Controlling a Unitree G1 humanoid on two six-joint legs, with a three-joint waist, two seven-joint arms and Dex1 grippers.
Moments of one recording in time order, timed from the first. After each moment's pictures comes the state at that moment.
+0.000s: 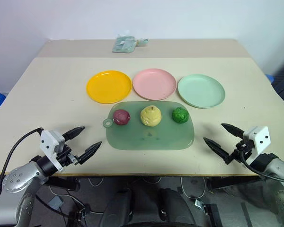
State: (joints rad) left arm 0.27 0.57 0.33 -0.37 -0.53 0.19 -0.84; right arm 0.27 -0.62 -0.39 -0.39 0.48 0.27 0.76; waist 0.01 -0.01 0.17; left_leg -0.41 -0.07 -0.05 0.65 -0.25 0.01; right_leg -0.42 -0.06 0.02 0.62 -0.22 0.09
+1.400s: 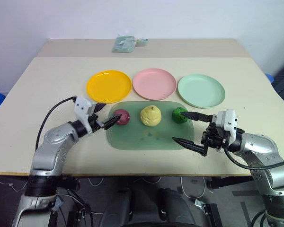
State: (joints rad) left arm -0.33 0.49 0.05 -0.08 -0.42 0.44 -0.68; right arm -0.12 -0.65 -0.10 -0.37 0.53 0.26 1.00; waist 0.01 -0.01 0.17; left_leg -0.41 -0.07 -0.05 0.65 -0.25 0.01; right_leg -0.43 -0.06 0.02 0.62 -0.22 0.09
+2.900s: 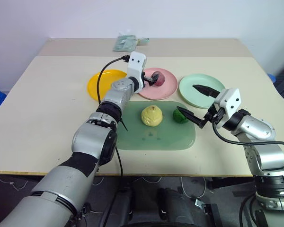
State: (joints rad) left arm -1.29 0.06 0.04 1.25 -0.14 0.05 -0.37; right arm -0.28 -0.60 -0.11 -0.21 0.34 0.12 0.76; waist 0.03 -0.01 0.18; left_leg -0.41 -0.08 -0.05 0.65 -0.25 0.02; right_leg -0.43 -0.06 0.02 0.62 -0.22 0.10
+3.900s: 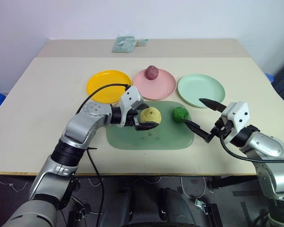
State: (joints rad) left arm -0.67 0.45 -0.30 -0.04 -0.28 0.63 -0.91; right arm -0.05 -0.63 -0.20 -0.45 0.41 0.28 0.70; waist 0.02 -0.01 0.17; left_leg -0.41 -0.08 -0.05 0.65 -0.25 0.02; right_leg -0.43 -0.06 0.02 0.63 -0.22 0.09
